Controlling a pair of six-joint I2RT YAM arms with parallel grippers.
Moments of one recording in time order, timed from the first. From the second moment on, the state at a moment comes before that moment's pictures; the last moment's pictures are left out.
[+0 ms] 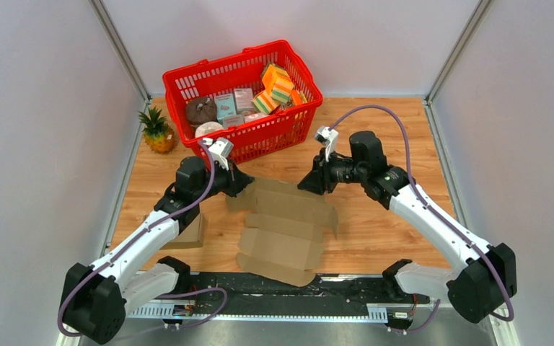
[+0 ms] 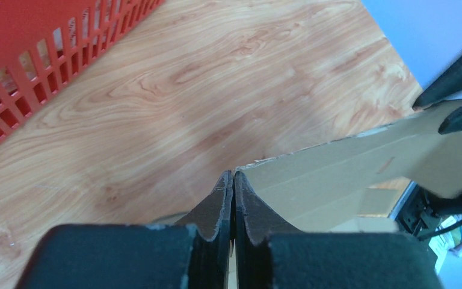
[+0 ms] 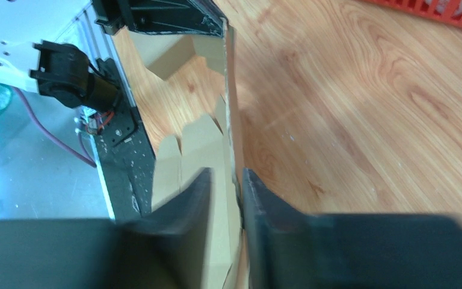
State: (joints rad) left arm -0.42 0.99 0.58 0.10 0.40 -0.32; right arm 0.53 1.17 0.96 -0.27 -0.69 0.13
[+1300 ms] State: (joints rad) left arm -0.49 1.03 0.66 -0.04 0.47 -0.17; right arm 0.73 1.69 1.43 -0.61 -0.40 -0.32
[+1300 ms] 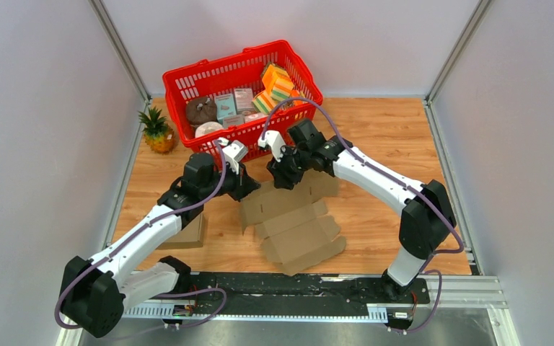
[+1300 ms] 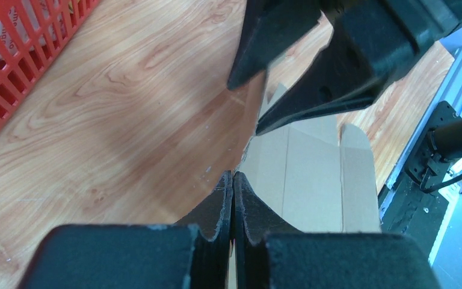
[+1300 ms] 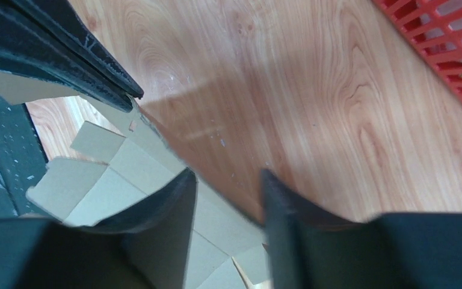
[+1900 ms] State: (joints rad) left arm -0.49 1.12 0.67 0.05 0.40 -0.27; right arm 0.73 1.60 1.33 -0.59 -0.35 -0.20
